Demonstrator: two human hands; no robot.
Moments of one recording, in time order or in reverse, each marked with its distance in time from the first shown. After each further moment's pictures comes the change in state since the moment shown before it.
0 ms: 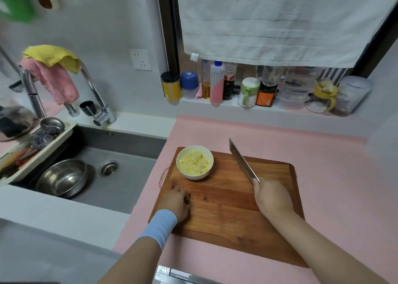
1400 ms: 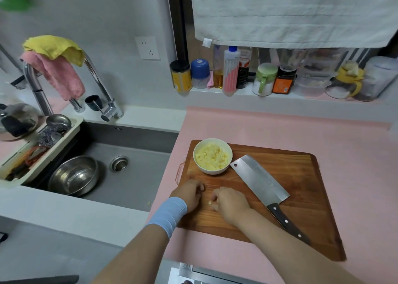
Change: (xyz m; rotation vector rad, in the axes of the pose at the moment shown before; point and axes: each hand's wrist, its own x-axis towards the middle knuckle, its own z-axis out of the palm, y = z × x) left_hand 0.018 -0.032 -0.023 -0.145 -0.161 0.072; right_hand -0.016 -0.133 0.088 0.064 -0.442 -0.305
